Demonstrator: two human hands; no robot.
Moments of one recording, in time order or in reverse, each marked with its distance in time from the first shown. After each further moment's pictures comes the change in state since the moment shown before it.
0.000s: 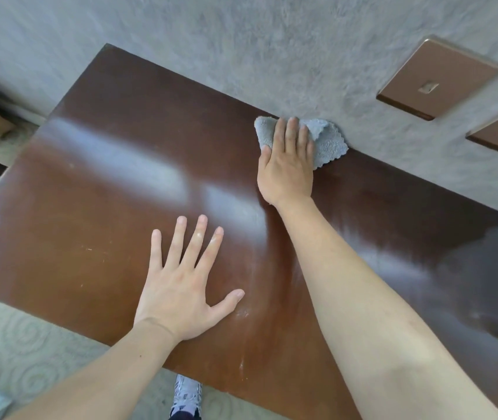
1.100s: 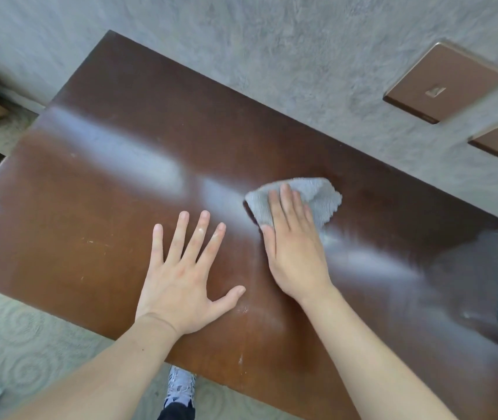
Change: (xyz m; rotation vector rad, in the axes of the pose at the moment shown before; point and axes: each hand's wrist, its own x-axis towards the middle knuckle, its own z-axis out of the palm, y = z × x) left_hand 0.001 0.001 -0.002 -0.038 0.005 -0.015; right_hand -0.131 0.028 -0.011 0.099 -0.087 -0.255
